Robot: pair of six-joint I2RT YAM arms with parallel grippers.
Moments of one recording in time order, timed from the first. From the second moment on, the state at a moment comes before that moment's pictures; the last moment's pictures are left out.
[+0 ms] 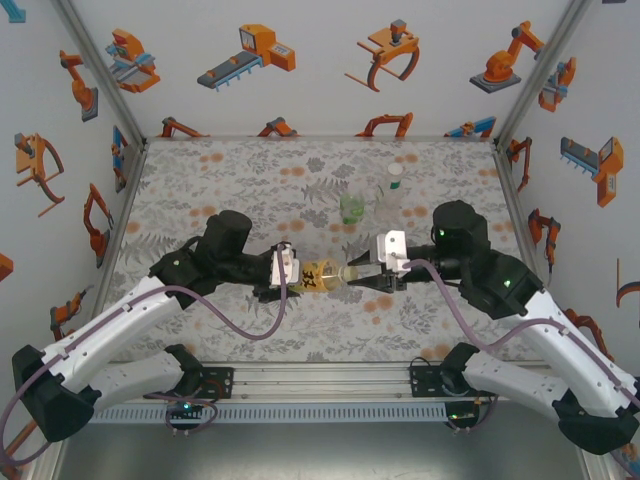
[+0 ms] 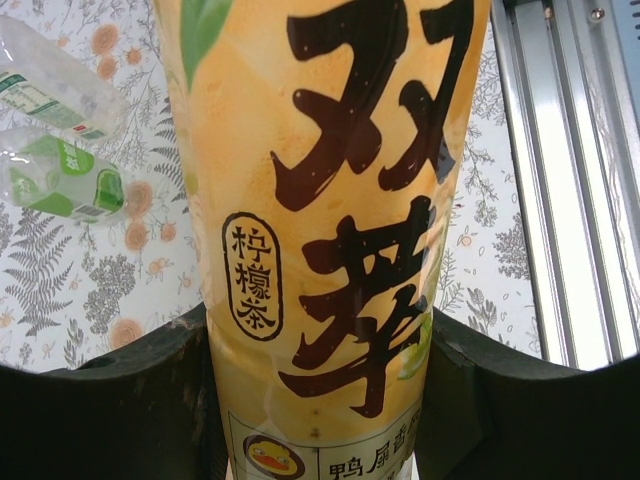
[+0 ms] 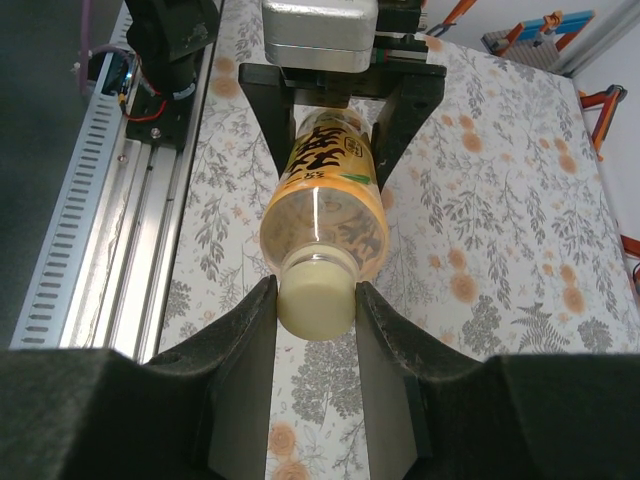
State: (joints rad) left arm -0.81 1.02 0.91 -0.54 0.60 0.75; right arm 0.78 0.88 1.13 -0.62 -0.74 -0.59
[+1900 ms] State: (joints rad) left arm -0.78 1.01 0.90 -0.56 0.52 0.69; right arm 0.80 0.82 0.88 -0.33 -0.25 0.93
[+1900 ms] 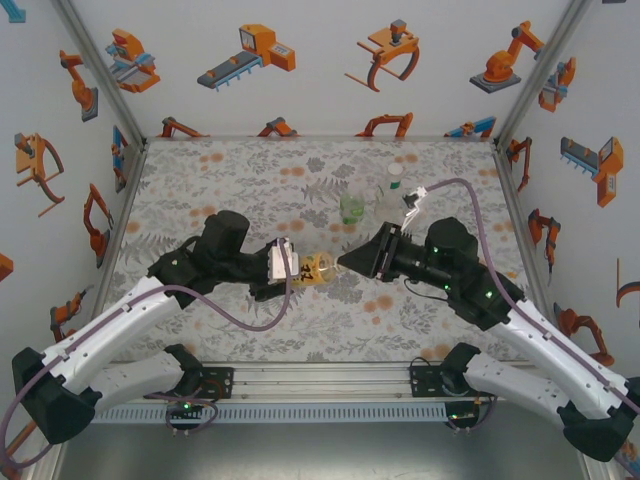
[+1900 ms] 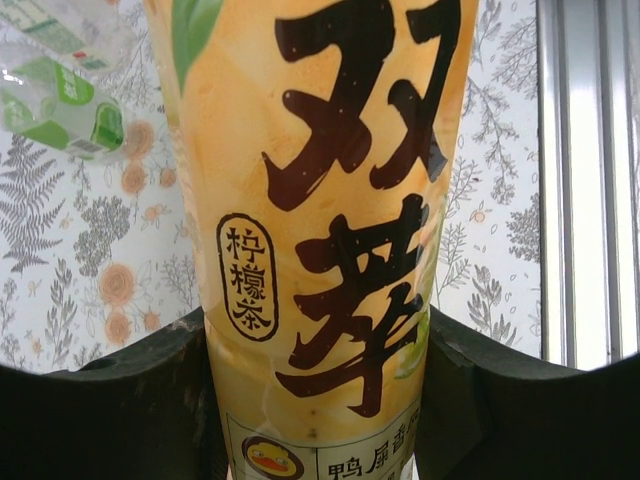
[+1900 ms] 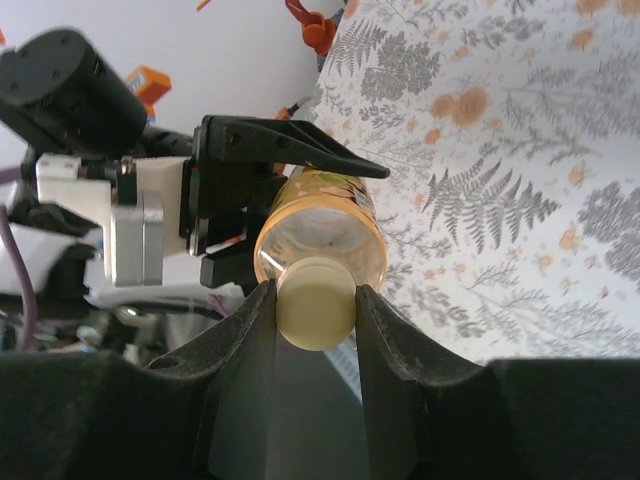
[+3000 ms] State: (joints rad) left arm -0.80 1.03 0.90 -0.47 0.58 0.70; right arm 0.81 0.79 1.03 -0.41 -0.11 0.76
